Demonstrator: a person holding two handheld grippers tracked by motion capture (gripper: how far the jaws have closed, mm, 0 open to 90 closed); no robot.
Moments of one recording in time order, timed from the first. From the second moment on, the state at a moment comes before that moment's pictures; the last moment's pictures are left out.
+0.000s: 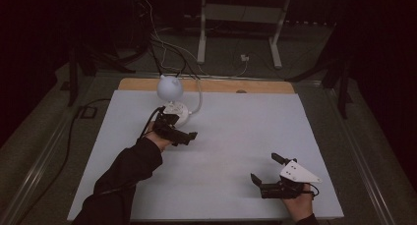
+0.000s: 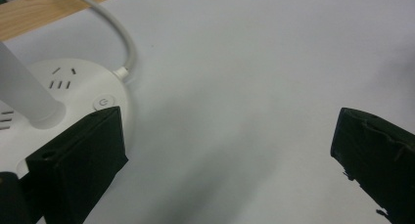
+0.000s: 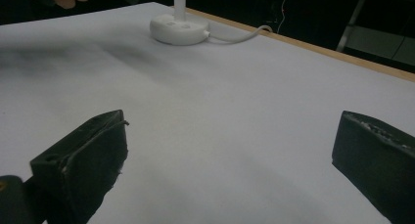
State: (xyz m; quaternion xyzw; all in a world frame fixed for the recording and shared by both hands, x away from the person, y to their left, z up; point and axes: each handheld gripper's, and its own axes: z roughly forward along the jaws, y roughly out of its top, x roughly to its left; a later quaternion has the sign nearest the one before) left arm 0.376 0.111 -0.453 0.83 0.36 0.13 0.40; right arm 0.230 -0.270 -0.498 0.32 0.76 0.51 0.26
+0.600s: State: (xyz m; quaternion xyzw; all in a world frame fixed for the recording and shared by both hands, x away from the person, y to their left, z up) left arm 0.342 0.153 -0.452 0.84 0.35 0.13 0.39; right arm 0.230 -0.269 -0.498 0.32 0.76 0.51 0.26
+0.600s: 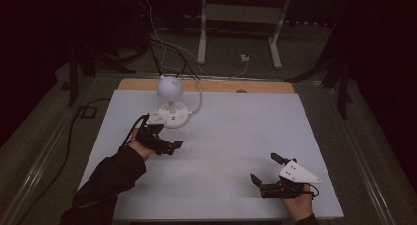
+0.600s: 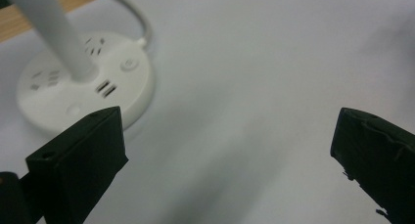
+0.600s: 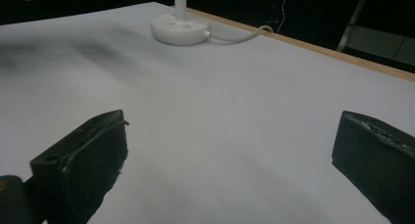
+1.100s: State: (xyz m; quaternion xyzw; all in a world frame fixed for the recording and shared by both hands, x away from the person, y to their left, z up) left arm 0.303 0.185 -0.474 0.85 0.35 0.12 0.39; right arm 0.230 -0.269 -0.499 0.33 0.76 0.50 0.26
